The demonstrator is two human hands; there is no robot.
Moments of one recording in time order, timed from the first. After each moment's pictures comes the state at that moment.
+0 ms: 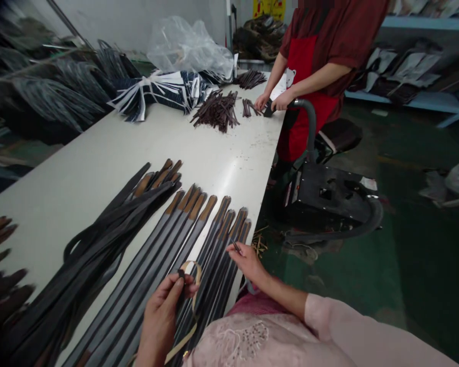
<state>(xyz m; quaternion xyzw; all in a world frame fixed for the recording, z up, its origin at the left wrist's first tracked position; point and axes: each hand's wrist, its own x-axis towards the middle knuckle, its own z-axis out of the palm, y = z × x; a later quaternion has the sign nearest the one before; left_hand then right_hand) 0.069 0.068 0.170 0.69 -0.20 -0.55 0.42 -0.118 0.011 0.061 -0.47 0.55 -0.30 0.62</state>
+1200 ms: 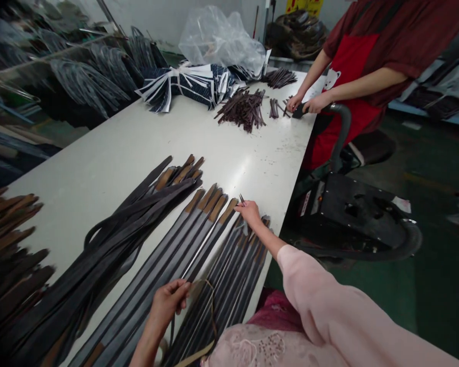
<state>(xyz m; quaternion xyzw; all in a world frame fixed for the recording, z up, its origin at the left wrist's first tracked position) 0.179 0.069 0.080 0.74 -0.24 -0.57 0.27 -0.044 -0.163 0.027 -0.49 0.66 -0.29 0.49</state>
